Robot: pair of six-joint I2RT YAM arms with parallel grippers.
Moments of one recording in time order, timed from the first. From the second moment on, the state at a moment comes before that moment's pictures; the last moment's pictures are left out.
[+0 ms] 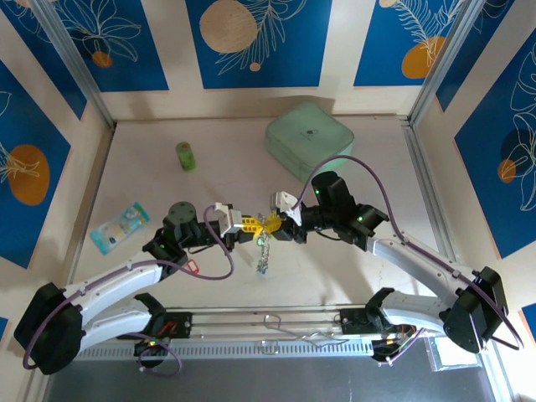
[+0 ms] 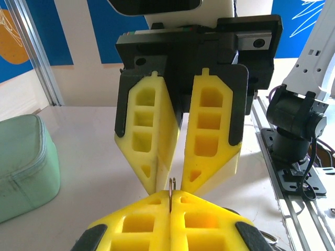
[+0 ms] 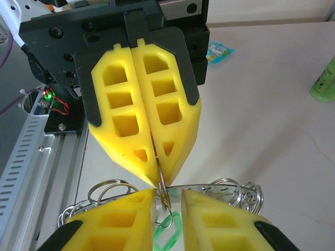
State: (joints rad) left arm -0.69 1.03 0.47 0.46 0.70 0.15; right arm 0.70 1.13 0.87 -0.33 -0.69 -0.41
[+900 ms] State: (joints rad) left arm -0.70 1.00 0.60 0.05 0.67 0.36; right arm 0.81 1.24 1.14 -0.75 -0.48 -0.64
